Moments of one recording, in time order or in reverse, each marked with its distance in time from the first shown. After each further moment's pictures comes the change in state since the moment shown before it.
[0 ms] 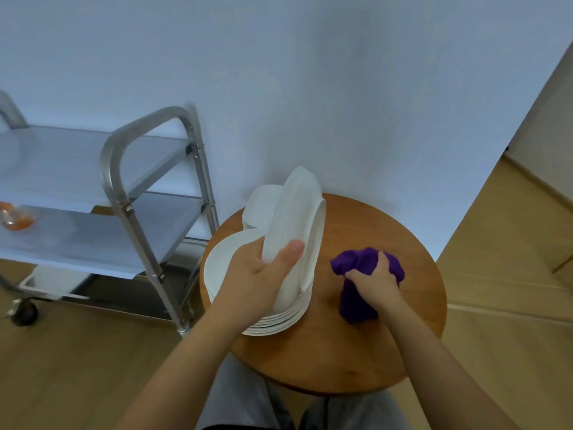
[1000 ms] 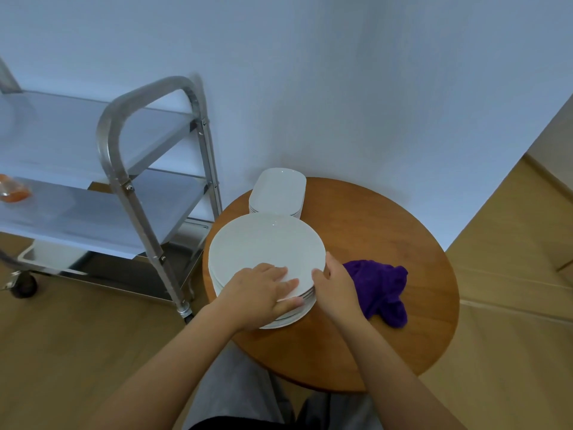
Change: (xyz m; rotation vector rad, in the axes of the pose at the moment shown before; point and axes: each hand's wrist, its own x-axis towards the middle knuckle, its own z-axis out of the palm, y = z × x) left_hand 0.038 -0.119 0.005 1.139 -0.638 0.274; right_hand -0.031 -0.012 0.075 0.054 -0.118 -0.384
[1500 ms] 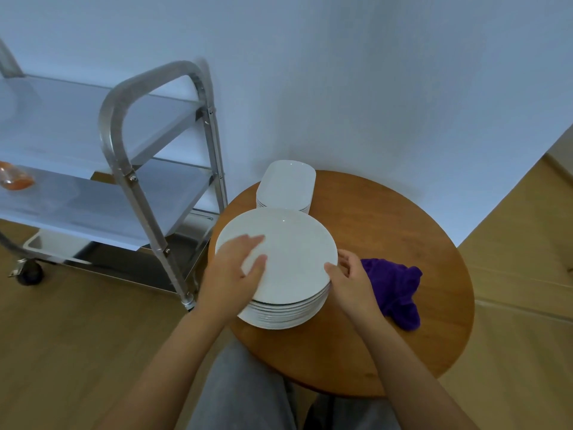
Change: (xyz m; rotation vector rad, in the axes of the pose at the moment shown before) left_hand -0.019 -0.024 0.008 -0.760 0.663 -0.413; right_hand 0.013 0.012 -0.002 0.165 -0.004 0.147
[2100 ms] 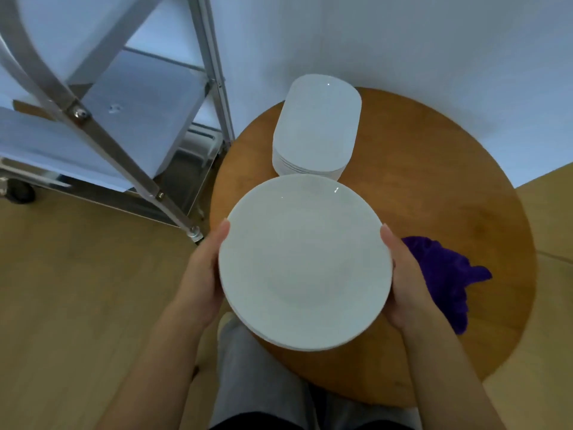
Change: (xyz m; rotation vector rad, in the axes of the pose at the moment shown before) left_hand 0.037 -0.060 0.000 -0.980 -0.148 -0.818; right_hand 0.052 0.000 0.004 0.452 -0.289 0.504
